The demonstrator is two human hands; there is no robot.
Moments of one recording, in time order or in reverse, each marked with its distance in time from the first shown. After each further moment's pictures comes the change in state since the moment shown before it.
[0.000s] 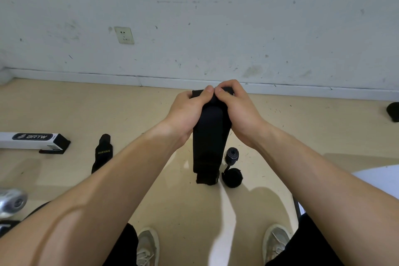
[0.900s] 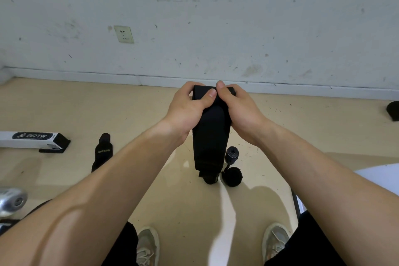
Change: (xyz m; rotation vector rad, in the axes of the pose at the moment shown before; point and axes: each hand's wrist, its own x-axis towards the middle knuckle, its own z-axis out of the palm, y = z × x) left_hand -0.001 -0.002 -0.001 0.072 0.041 0.121; right_hand 0.001 -0.001 -0.003 -0.023 -0.015 0.058
